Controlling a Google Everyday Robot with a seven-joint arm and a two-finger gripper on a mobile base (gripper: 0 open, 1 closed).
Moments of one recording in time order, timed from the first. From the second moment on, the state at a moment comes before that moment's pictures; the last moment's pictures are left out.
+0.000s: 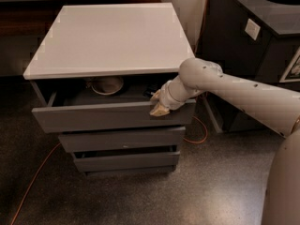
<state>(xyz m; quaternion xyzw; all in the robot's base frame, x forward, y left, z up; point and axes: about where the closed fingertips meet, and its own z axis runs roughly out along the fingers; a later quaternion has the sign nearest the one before) 0.677 -0.043 0.667 -0.68 0.67 0.07 0.29</state>
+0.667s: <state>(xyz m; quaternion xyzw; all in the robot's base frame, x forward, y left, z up) 0.638 -0.038 0.668 -0.66 0.68 0.09 0.29</state>
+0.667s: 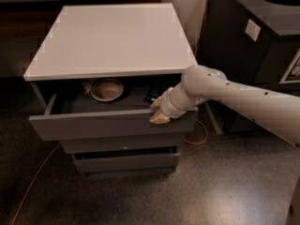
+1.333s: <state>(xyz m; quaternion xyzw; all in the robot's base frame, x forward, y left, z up) 0.638 -0.038 0.668 -0.66 0.68 0.09 0.29</state>
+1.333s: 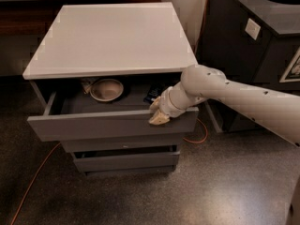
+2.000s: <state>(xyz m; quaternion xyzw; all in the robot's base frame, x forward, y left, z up) 0.606 -0.034 0.674 -0.65 0.69 0.10 0.30</state>
